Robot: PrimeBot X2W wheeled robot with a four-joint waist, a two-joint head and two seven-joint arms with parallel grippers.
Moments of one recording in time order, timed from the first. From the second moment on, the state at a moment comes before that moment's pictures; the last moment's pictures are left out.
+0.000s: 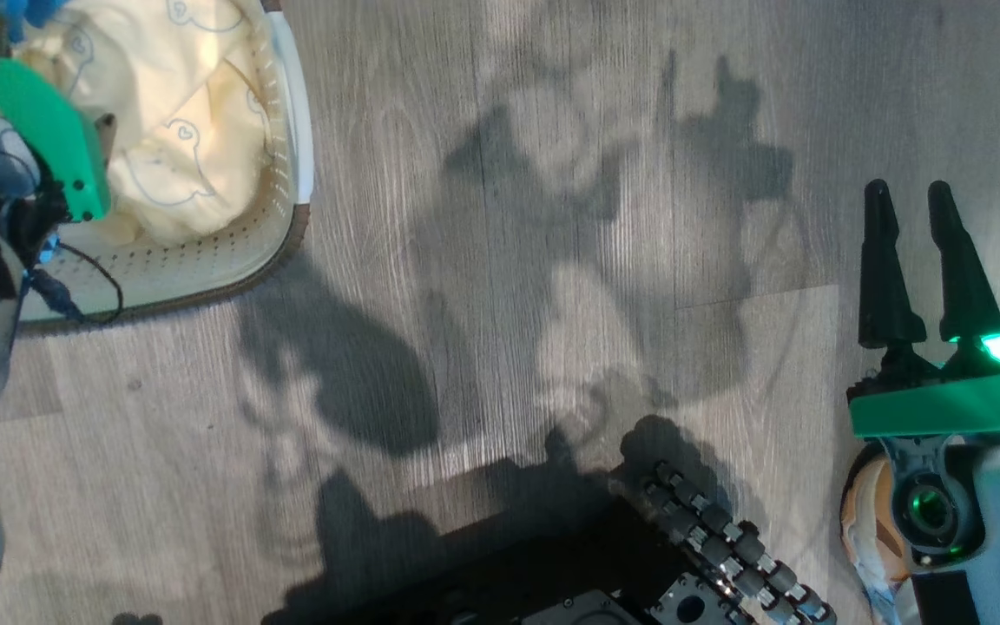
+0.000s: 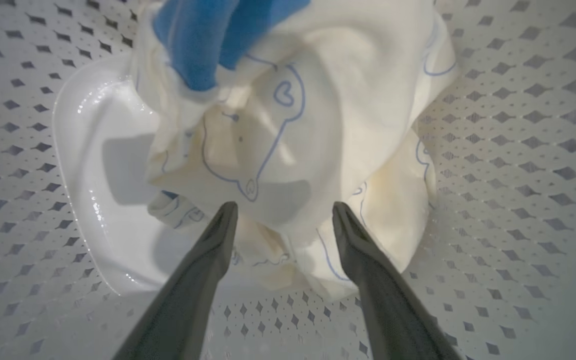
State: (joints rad) left arm -1.15 0.45 -0.59 1.16 -0.69 -0.13 0.24; right arm -0.30 -0.04 0.14 0.05 0.50 0.13 -0.25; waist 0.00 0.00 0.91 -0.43
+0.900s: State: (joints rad) left arm -1.22 0.39 -0.82 1.16 -0.78 -0.13 0.13; right arm -0.27 -0.07 0.11 0.01 0.47 0.13 -0.25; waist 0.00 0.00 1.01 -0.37
